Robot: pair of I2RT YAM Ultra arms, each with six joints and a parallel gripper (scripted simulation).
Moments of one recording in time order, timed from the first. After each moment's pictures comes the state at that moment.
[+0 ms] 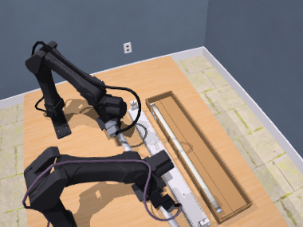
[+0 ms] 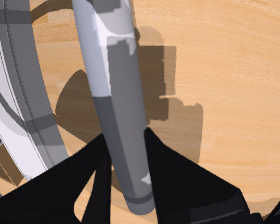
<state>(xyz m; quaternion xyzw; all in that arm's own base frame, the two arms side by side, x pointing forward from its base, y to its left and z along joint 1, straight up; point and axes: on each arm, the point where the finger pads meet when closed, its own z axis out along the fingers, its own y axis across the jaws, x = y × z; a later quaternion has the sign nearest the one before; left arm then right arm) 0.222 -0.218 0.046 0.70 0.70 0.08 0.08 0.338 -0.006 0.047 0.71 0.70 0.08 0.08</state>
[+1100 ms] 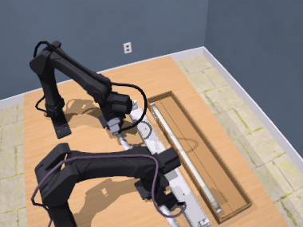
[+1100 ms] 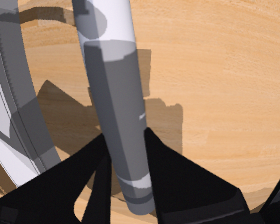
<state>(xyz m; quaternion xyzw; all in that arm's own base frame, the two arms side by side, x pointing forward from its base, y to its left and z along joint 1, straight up) 0.223 -0.218 0.046 0.71 0.71 0.04 0.04 0.339 -0.006 0.047 0.71 0.70 0.04 0.04</state>
